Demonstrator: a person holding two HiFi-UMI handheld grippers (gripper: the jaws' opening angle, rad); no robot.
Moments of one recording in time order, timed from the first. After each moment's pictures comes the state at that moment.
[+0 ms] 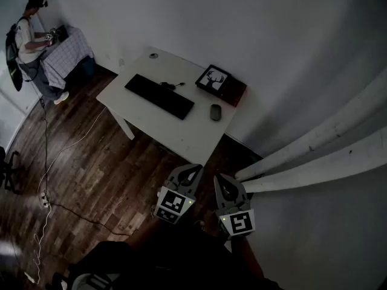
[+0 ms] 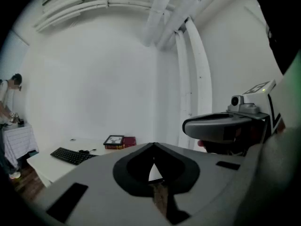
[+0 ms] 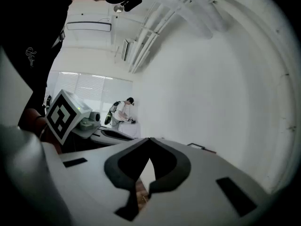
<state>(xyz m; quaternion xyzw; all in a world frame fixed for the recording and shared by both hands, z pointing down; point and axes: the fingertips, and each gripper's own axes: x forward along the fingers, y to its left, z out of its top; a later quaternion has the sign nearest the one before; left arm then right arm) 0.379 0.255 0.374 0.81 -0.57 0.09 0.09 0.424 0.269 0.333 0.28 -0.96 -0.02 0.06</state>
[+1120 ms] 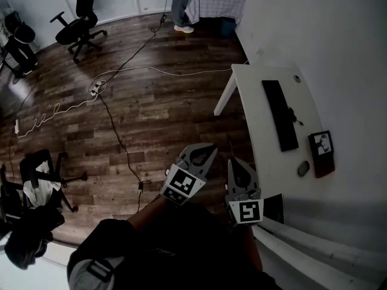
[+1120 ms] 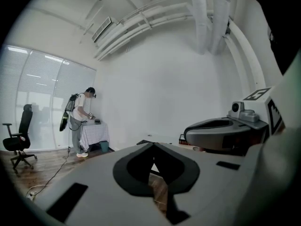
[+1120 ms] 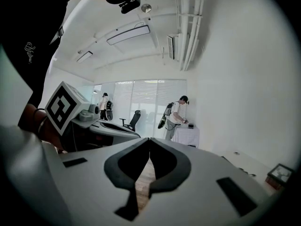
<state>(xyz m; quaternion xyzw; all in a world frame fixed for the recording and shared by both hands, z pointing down) 0.098 0.421 0.372 0.58 -0.81 0.04 0.09 0.146 0.399 0.347 -0.04 -1.00 -0.06 0.06</state>
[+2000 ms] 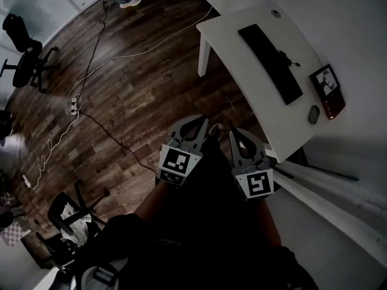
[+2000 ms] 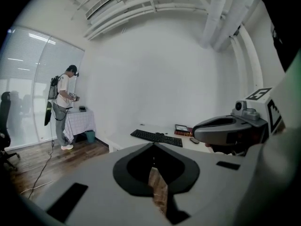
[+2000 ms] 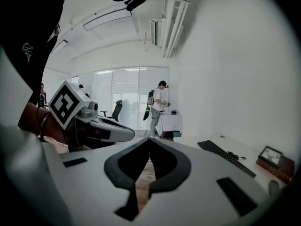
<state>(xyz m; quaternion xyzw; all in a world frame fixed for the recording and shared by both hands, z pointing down) 0.008 0.363 0.424 0.64 -0.75 0.06 0.17 0.077 0.335 0.394 0.06 -0.99 -0.01 0.13</state>
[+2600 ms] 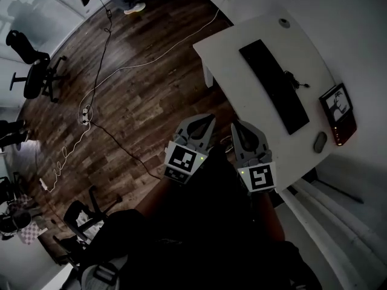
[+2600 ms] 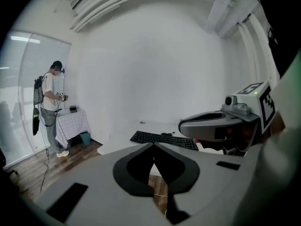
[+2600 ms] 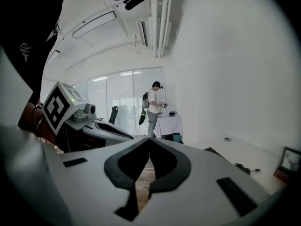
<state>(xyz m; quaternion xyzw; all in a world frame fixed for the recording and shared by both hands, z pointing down) -0.066 0.218 0.426 0.66 -0.72 0.13 0.18 -0.023 0.190 0.395 0.05 -0.99 0.03 0.11</state>
